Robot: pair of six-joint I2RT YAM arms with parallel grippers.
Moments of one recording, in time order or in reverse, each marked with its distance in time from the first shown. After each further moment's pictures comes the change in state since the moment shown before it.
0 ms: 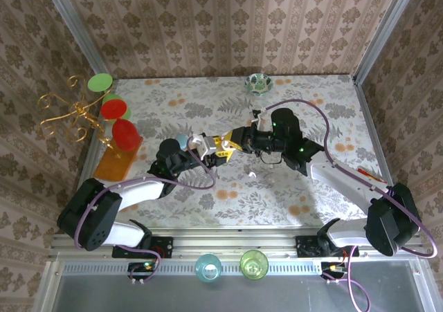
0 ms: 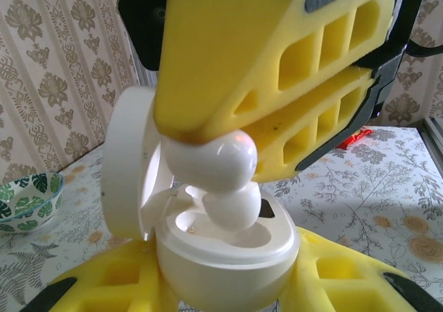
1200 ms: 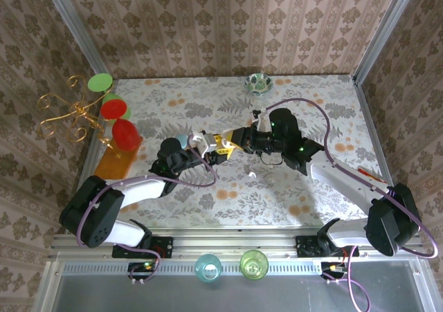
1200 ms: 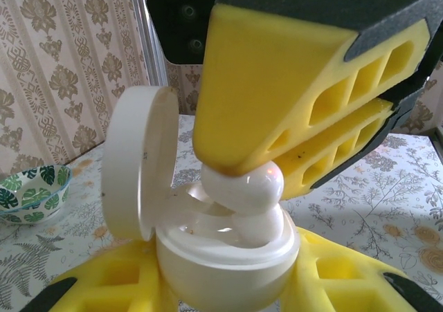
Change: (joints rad) left arm 0.000 0.026 0.012 0.021 -0.032 -0.037; right arm 0.010 0.002 0.019 -0.083 0.069 -0.117
